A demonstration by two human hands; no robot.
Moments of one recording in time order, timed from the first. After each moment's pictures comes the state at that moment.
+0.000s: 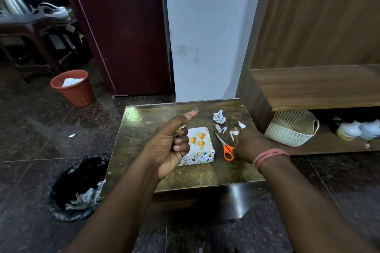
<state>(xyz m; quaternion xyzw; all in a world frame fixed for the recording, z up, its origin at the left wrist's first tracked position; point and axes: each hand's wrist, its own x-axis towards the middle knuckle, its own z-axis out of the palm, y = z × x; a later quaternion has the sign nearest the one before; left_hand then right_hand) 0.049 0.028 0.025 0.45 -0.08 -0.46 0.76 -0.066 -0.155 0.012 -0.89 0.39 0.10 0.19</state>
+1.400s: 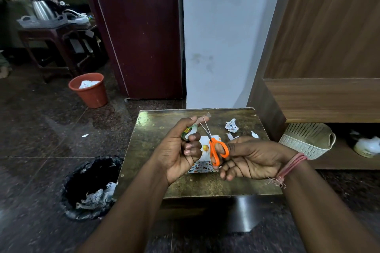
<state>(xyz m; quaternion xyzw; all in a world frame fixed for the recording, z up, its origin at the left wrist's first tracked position) 0.059 0.032 0.027 0.38 -0.07 -0.50 0.77 -0.059 -0.141 0.033 -0.53 0.08 0.24 0.81</state>
